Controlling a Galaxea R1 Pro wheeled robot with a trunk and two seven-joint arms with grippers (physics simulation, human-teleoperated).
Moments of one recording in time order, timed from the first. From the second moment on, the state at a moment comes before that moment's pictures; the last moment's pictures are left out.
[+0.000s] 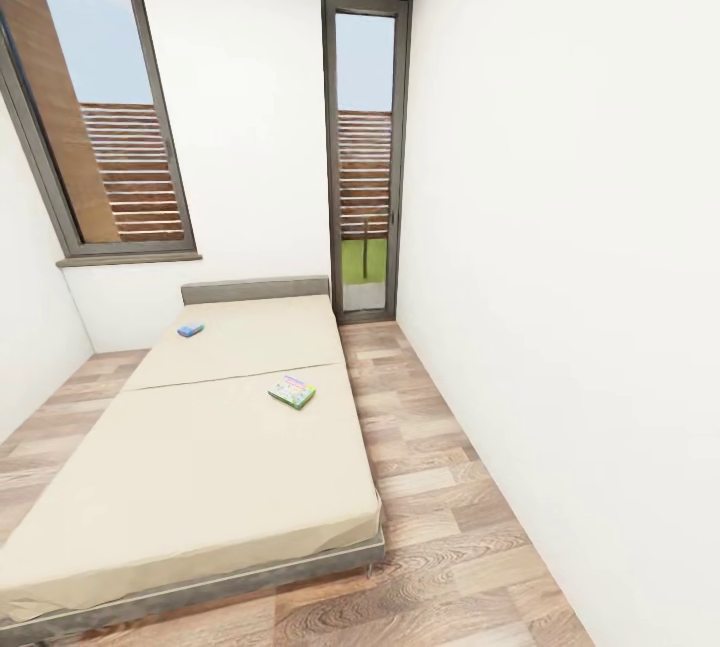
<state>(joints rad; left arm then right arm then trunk) -0.17 -0.01 -0.03 -0.20 0.00 -0.13 -0.02 -0.14 0.04 -0.09 -0.21 -0.21 -0.12 -0.10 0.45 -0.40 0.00</state>
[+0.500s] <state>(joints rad) -0.17 -0.01 -0.03 -0.20 0.00 -0.14 -0.02 -0.14 0.04 -0.09 -0.21 -0.22 -0.12 -0.10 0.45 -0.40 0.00</state>
